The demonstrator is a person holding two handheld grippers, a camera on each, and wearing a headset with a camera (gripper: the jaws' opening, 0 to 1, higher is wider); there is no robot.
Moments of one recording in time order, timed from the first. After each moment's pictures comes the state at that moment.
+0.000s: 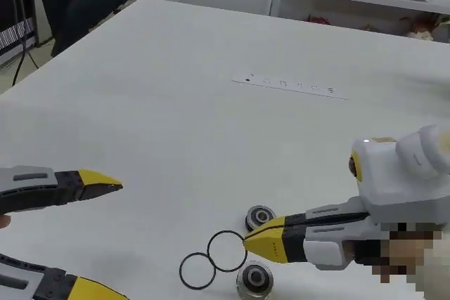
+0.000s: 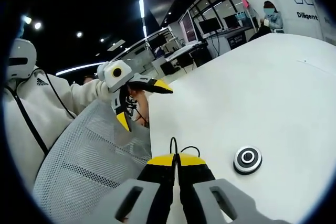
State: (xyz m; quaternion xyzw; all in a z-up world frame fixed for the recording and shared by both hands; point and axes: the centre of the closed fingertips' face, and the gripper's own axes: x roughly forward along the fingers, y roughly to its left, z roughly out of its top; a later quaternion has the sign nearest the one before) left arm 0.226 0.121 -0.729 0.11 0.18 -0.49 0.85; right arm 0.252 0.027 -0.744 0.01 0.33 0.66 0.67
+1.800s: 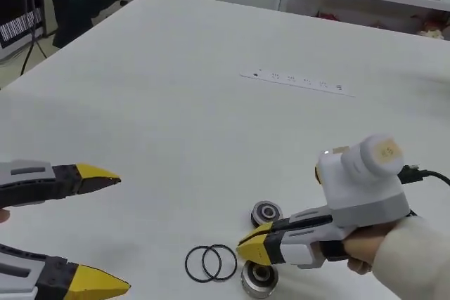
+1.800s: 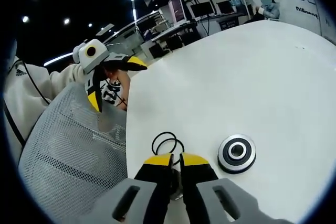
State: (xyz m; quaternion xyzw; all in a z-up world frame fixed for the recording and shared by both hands) left arm 0.229 0.128 -0.731 0.10 0.18 -0.47 0.86; right arm 0.273 0.026 -0.796 -0.05 0.38 0.63 0.68
